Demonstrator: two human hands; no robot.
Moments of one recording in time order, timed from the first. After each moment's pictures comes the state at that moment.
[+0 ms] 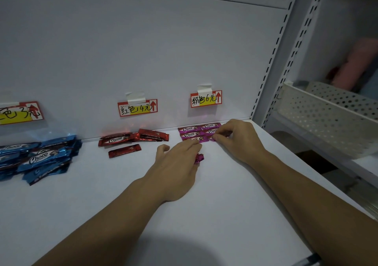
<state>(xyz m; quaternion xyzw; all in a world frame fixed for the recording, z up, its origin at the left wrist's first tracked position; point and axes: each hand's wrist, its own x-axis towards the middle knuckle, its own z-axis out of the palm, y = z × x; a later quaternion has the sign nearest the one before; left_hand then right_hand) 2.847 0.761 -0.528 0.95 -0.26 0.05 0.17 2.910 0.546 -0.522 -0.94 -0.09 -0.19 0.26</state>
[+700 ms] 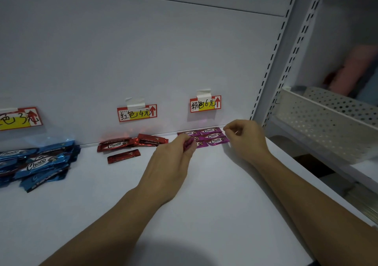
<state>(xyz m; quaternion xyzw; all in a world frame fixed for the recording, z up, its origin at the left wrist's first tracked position) 2.844 0.766 -0.520 0.89 -0.19 0.15 0.39 2.916 0.535 -0.518 -0.91 0.00 -0.23 0.34</state>
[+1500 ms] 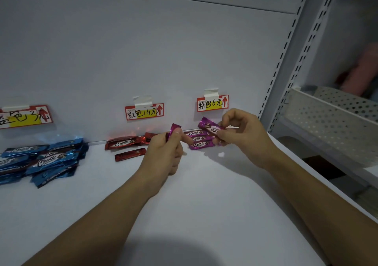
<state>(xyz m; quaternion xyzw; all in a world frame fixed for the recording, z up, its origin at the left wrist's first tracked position) 2.856 0.782 -0.512 0.66 -0.05 -0.02 0.75 2.880 0.566 -0.480 -0.75 -0.17 -0.05 0.64</state>
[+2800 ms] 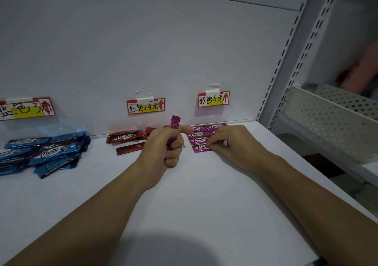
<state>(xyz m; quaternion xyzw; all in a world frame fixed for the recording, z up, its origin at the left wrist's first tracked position) 2.860 0.791 -0.514 0.58 -0.07 -0.09 0.81 2.890 0.566 -0.506 -0.93 -0.28 -0.13 0.19</state>
